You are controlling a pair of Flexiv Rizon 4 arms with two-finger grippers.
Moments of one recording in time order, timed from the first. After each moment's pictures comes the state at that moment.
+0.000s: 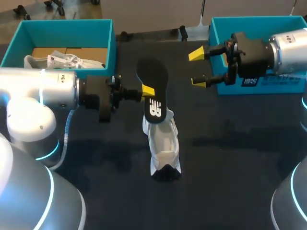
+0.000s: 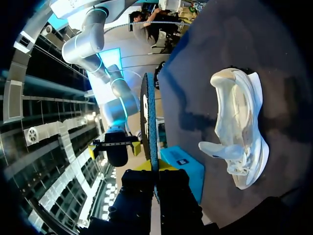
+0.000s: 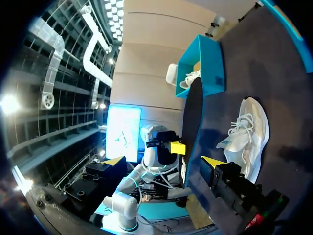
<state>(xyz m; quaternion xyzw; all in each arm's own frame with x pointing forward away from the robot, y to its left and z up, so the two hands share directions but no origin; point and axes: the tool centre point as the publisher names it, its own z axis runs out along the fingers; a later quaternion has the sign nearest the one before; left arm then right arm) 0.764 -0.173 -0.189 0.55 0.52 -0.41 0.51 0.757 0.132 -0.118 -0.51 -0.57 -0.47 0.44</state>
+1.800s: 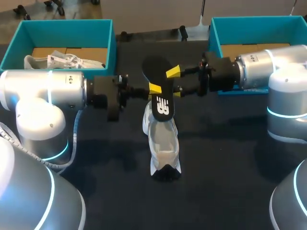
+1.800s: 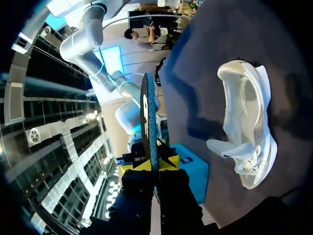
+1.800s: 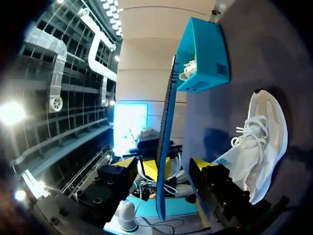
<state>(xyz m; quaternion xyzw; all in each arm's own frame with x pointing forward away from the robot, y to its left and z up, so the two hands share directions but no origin) 0.769 -0.192 -0.187 0.55 0.52 -0.40 0.52 0.781 0.188 -0.184 -0.48 -0.55 -0.47 0.49</state>
